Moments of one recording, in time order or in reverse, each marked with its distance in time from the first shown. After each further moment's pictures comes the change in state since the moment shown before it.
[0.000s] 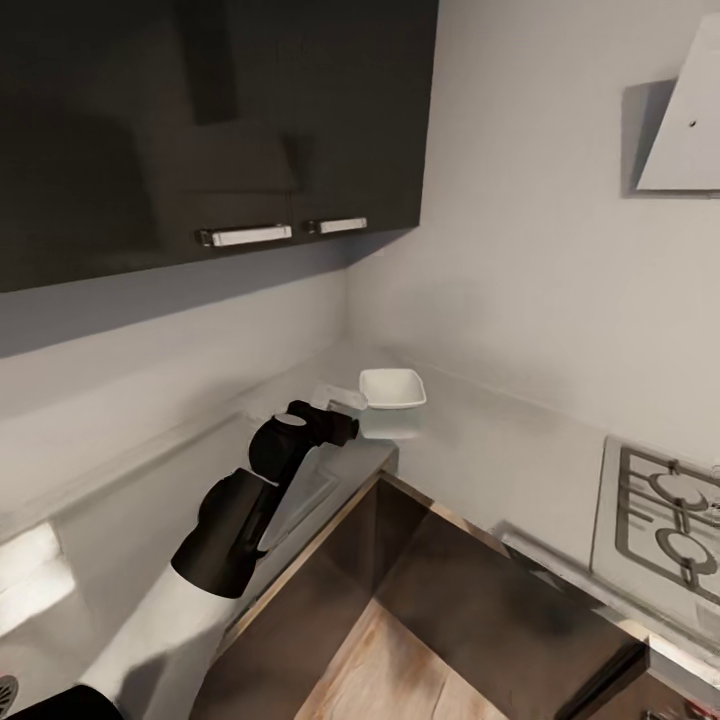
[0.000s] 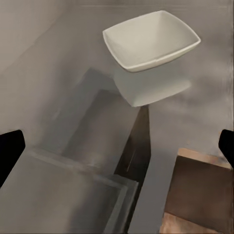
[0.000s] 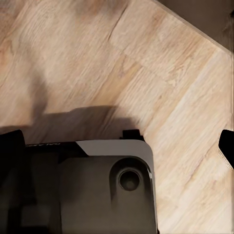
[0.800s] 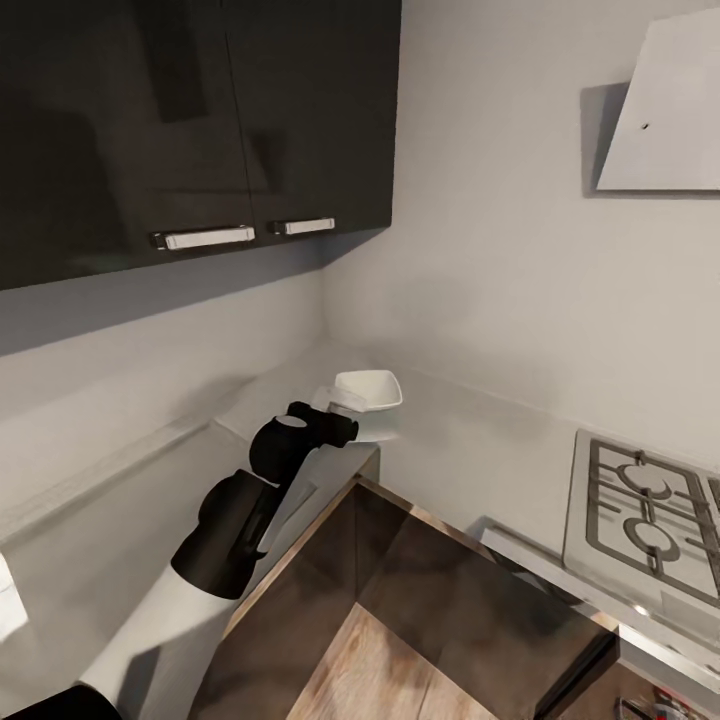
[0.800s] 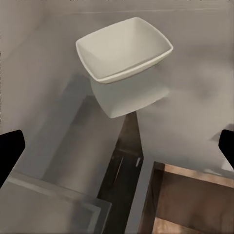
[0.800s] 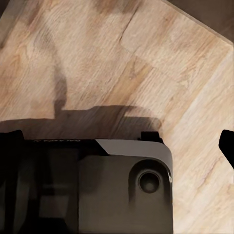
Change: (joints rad) left arm 0.001 0.005 -0.008 0.005 -0.002 0.000 0.001; right arm 0.001 0.018 0.007 0.001 0.026 -0.008 0.059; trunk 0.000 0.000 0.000
